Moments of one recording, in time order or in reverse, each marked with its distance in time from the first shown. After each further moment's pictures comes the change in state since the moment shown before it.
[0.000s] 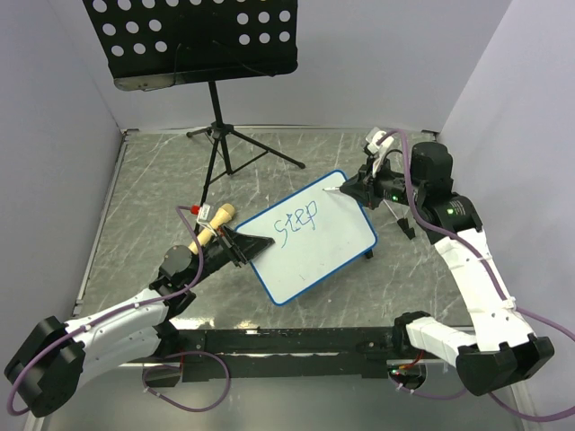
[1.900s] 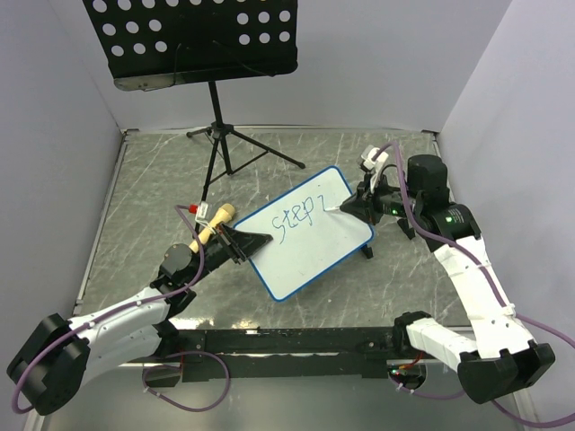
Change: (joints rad) left arm 0.028 0.028 -0.002 0.024 -0.008 -0.011; right arm 0.000 -0.039 -0.072 -0.084 -0.037 -0.038
